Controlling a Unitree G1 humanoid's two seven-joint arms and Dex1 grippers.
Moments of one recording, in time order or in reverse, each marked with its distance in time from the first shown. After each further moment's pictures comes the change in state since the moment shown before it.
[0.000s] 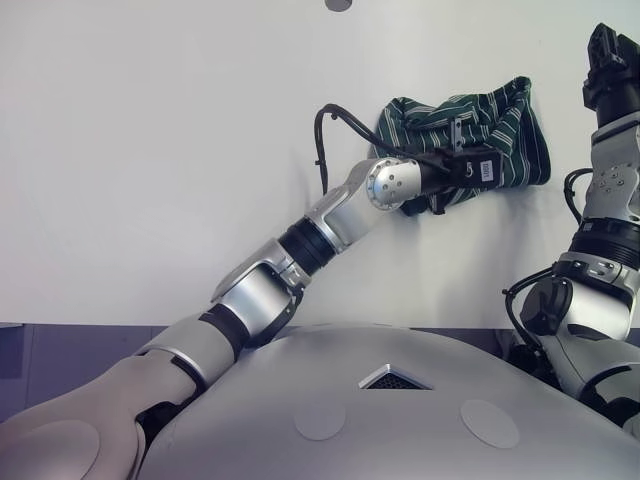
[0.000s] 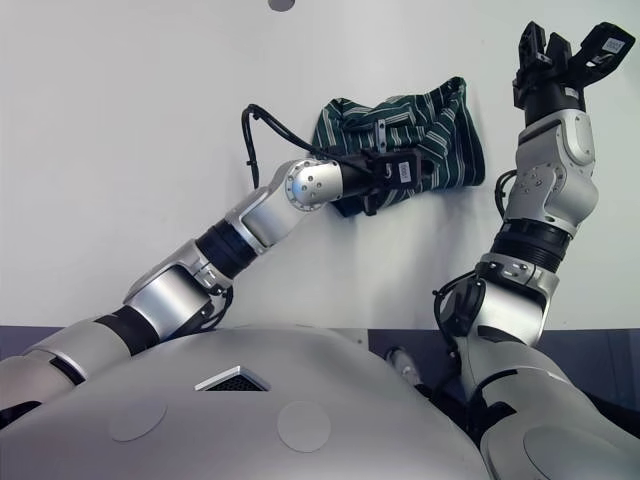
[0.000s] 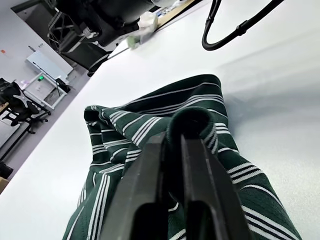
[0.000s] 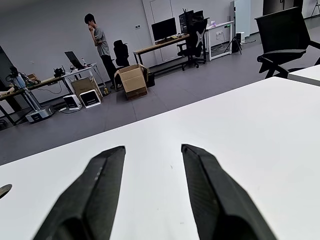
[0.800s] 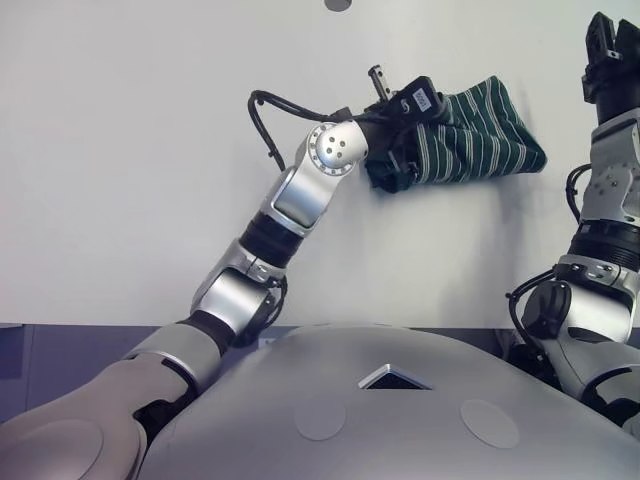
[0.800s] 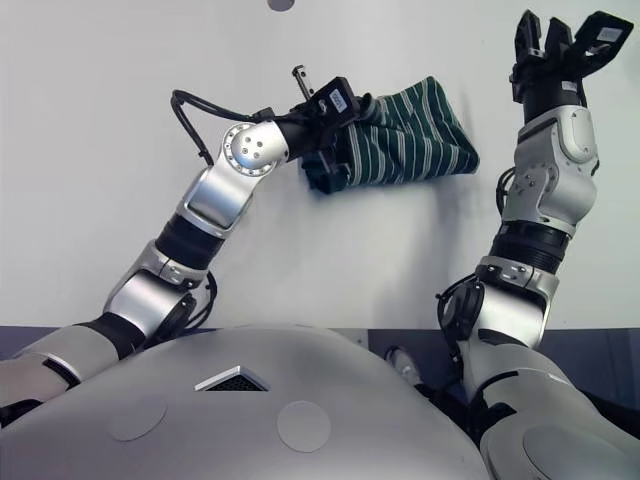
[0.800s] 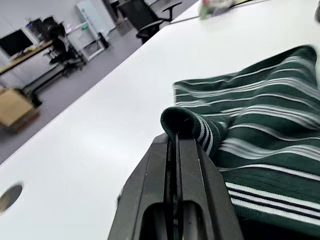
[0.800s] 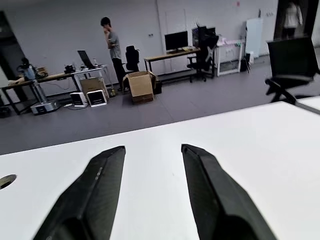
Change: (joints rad) left arm 0.052 0.093 0.251 -0.196 -0.095 0.260 0.058; right arm 0.021 -0.013 0.077 -0.064 -0.073 -0.068 0.068
